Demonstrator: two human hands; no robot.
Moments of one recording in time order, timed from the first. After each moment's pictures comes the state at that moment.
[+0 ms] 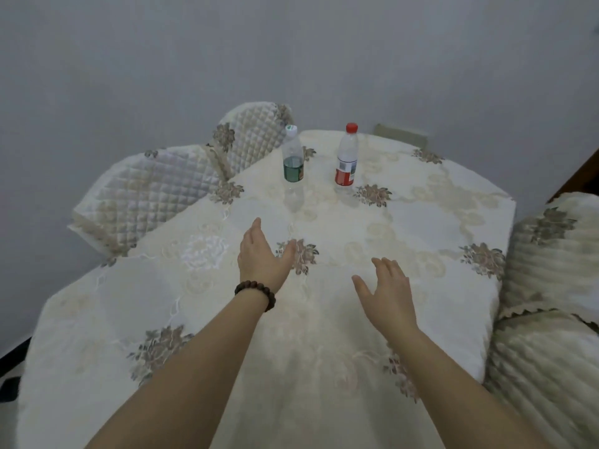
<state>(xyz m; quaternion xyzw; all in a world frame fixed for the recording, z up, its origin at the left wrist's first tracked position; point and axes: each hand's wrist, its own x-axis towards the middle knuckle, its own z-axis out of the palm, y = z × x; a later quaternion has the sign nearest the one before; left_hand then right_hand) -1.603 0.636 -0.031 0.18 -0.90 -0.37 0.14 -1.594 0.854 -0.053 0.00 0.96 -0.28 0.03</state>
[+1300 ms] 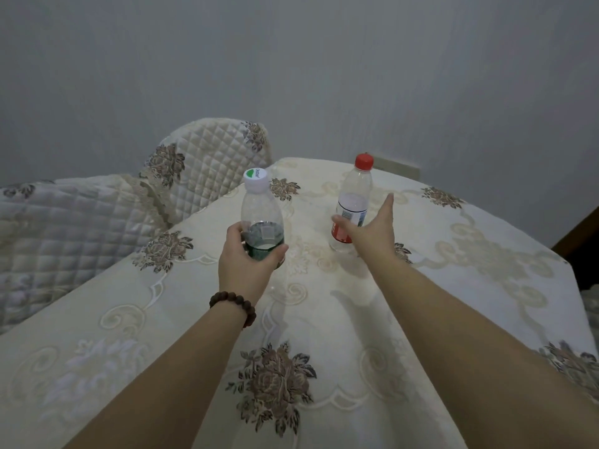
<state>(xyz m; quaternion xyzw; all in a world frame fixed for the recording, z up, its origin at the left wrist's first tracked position) -1.868 0.586 -0.104 0.14 -0.77 -0.58 0.20 -1.957 0.779 -0.083 0.08 0.83 -0.54 -0.08</state>
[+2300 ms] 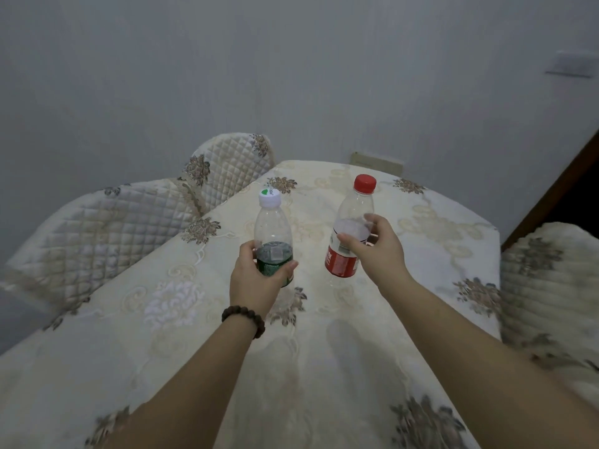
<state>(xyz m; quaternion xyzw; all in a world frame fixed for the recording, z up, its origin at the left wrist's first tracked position) -1.668 0.629 -0.017 0.14 -0.80 -0.56 0.16 -1.725 0.824 0.016 0.04 0.79 -0.61 -0.05</state>
